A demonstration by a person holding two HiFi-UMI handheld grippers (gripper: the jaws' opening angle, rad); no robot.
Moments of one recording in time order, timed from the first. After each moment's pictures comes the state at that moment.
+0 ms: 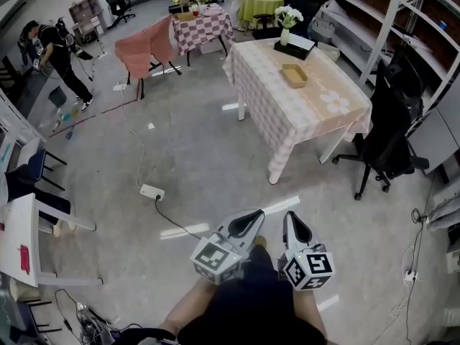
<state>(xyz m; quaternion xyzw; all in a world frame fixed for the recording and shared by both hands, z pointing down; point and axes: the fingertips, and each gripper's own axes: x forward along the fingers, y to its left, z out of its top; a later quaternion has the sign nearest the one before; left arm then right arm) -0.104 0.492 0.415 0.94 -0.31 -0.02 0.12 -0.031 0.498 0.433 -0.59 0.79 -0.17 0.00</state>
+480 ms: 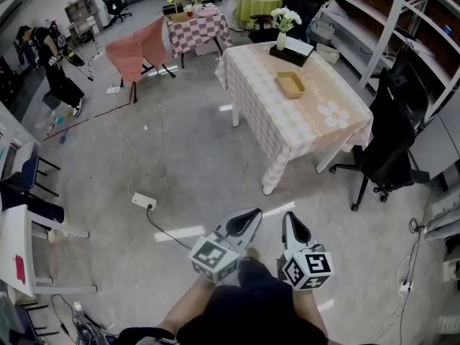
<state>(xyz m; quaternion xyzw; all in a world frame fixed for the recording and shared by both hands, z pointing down) -0.062 0.393 0.422 0.94 -0.32 -0.03 0.13 0.015 0.404 0.443 -0.59 0.79 -0.18 -0.01</state>
